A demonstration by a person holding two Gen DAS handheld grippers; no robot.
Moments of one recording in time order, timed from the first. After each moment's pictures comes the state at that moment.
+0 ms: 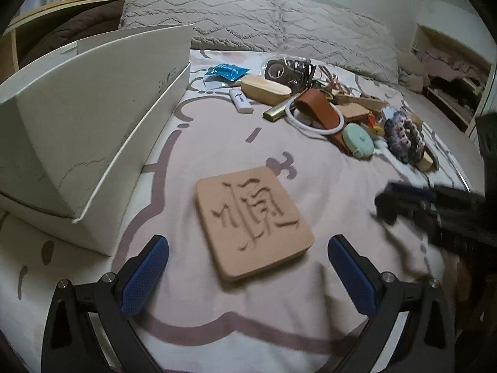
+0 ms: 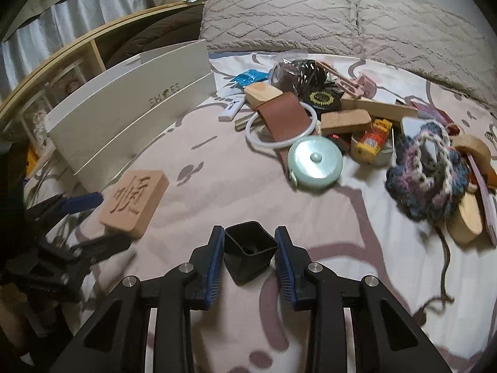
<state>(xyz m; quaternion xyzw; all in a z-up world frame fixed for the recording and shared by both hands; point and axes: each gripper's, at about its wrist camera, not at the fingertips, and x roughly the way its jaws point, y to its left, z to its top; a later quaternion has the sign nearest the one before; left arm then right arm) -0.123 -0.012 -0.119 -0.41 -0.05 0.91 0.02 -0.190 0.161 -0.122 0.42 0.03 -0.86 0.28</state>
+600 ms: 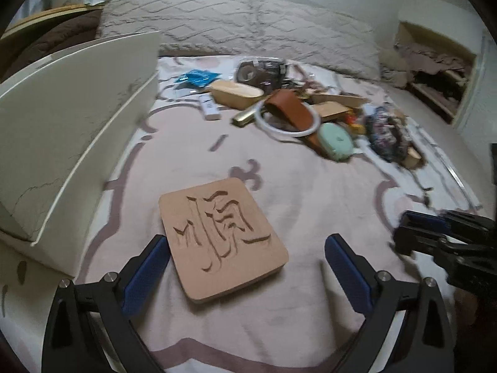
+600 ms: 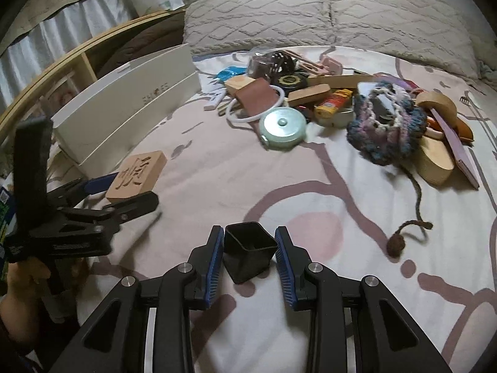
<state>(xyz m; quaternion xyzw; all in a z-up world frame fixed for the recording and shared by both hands) -0.133 0.007 -0.123 -0.40 -0.04 0.91 0.08 -0.165 0.195 -0.127 0.43 0.00 -0.87 0.25</state>
